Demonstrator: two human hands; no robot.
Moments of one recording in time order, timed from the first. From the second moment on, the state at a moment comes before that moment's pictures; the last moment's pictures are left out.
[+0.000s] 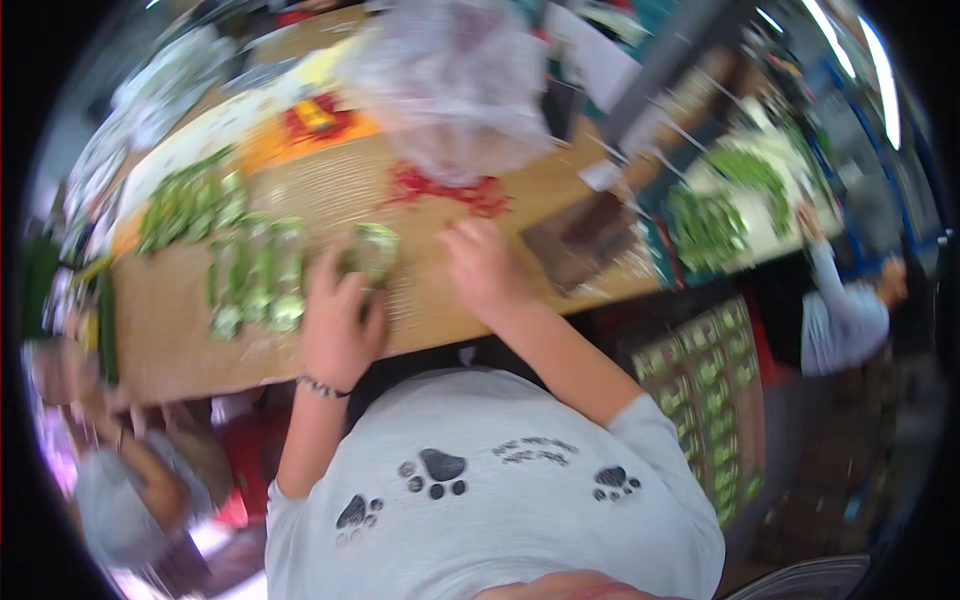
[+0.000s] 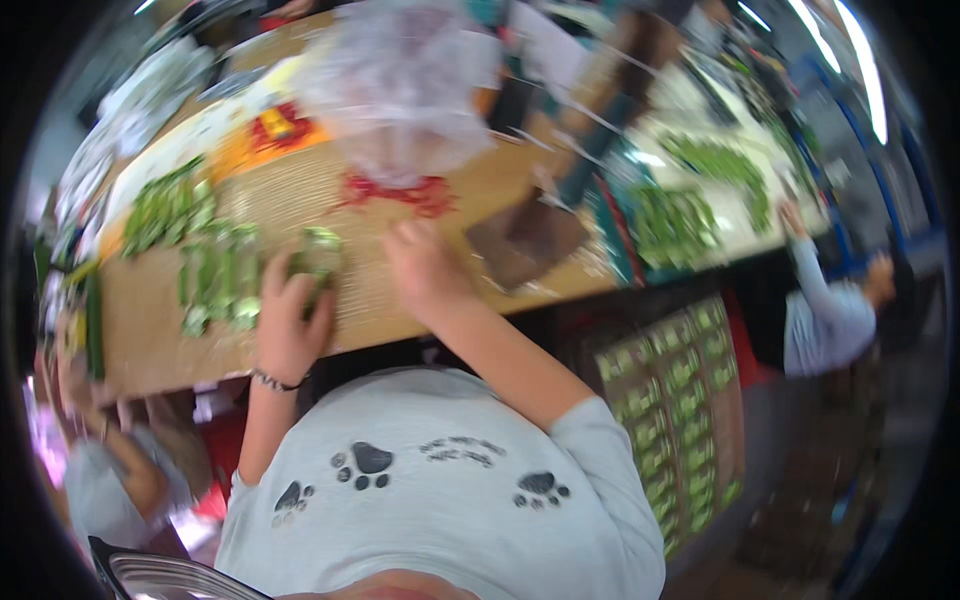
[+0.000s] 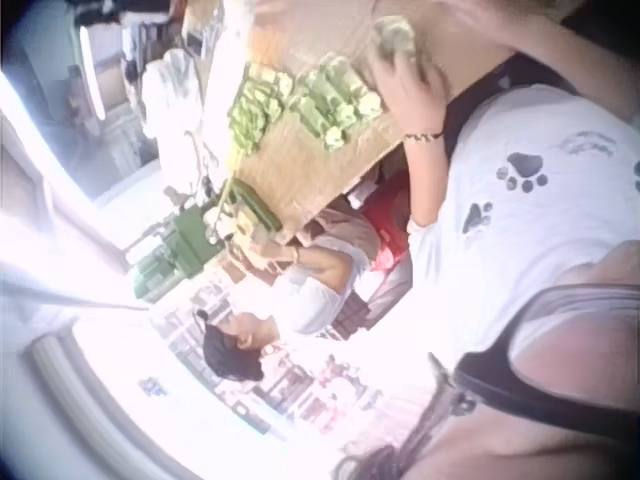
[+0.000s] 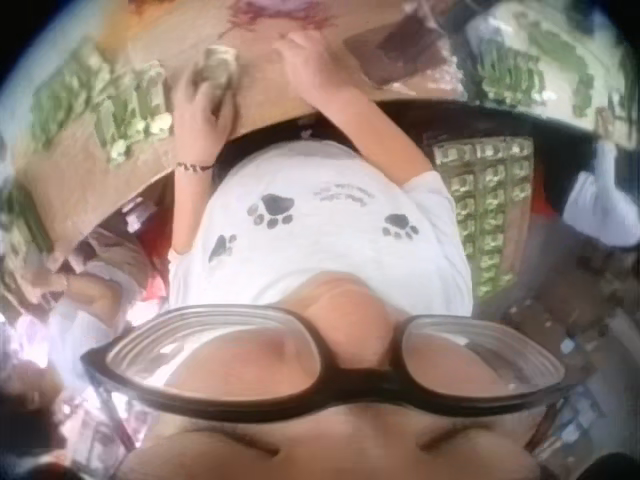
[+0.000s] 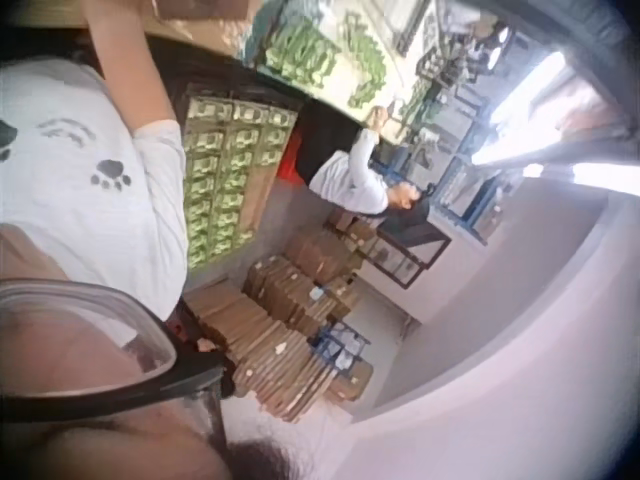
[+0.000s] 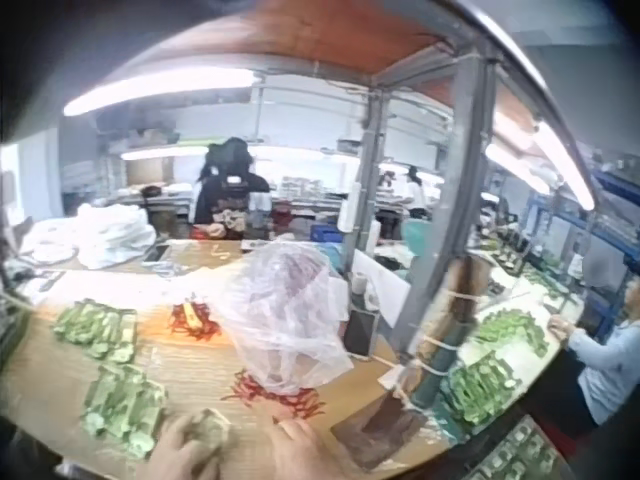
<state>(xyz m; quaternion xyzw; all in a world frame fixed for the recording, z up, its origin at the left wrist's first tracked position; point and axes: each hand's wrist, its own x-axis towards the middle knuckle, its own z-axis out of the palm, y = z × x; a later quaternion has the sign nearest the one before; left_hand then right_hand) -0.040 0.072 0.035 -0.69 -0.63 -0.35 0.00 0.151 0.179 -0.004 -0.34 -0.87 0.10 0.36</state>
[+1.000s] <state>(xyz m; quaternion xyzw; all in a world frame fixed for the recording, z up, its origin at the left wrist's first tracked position) -0.018 0.011 0.013 -0.43 -0.23 -0.55 -0.68 0.139 0.155 0.051 -0.38 -0.85 0.22 0.29</state>
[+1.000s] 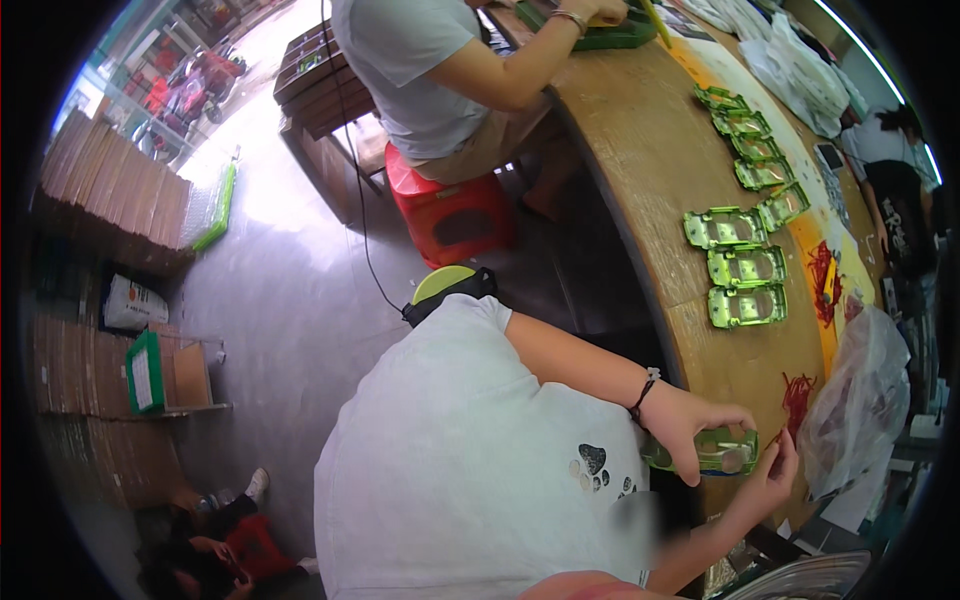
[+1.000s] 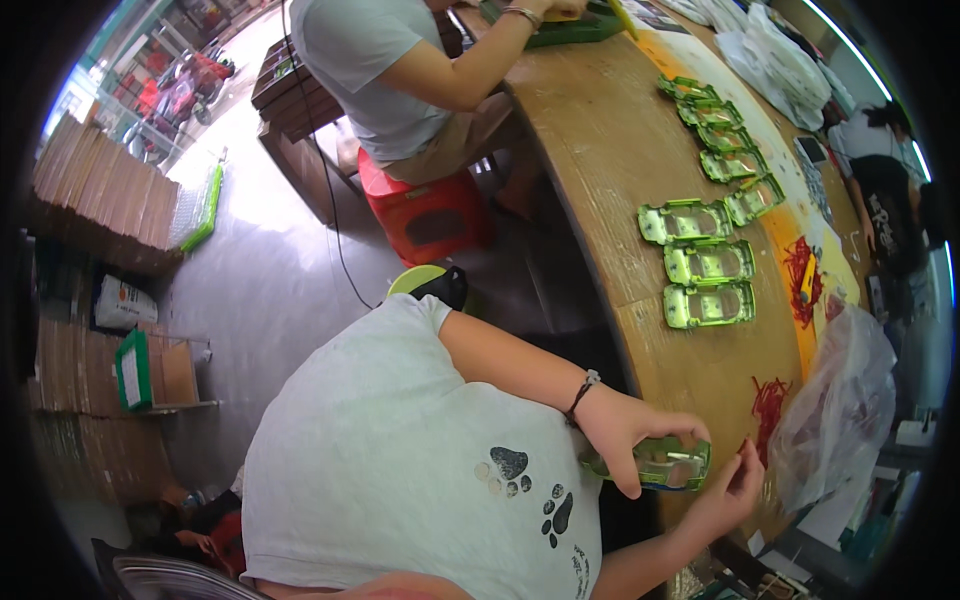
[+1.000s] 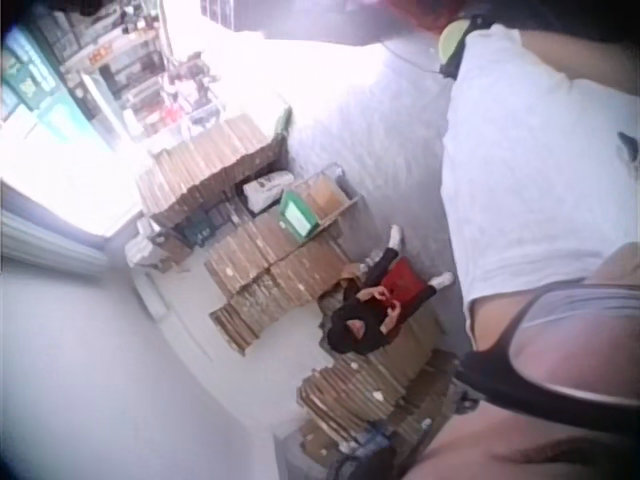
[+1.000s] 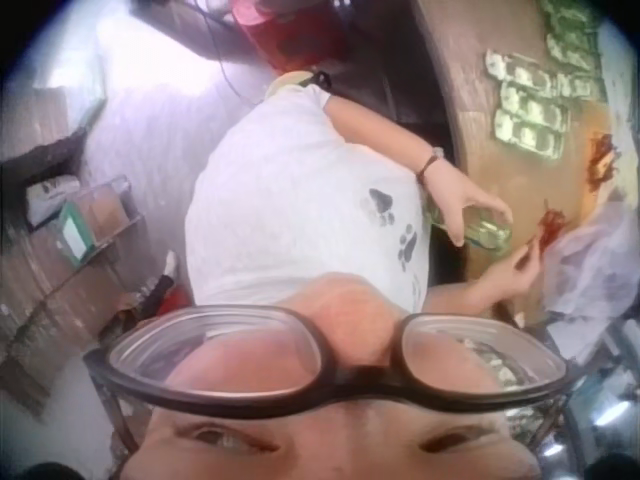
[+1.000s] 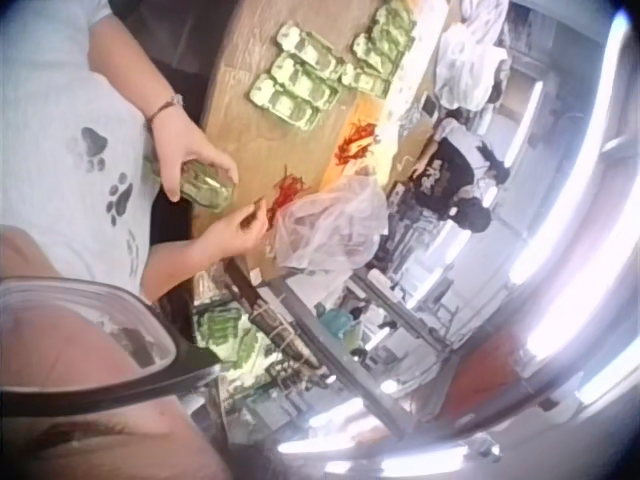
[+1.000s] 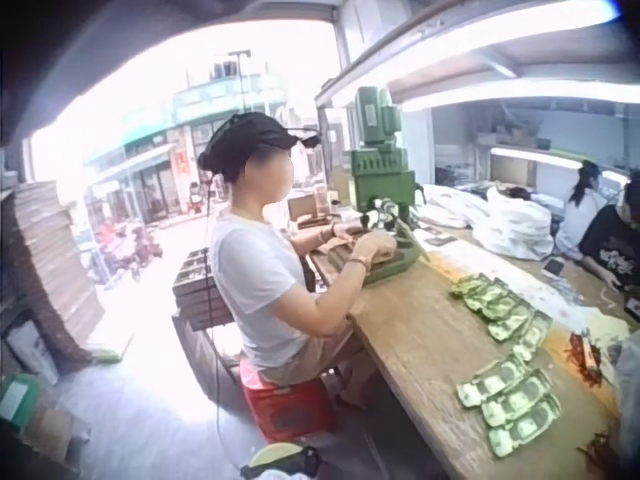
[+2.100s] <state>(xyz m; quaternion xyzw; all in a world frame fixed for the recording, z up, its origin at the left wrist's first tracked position) 0.008 0.027 0.032 -0.71 -0.42 -0.42 -0.38 0.240 0.102 0.022 -0.26 -0.73 0.54 0.34</state>
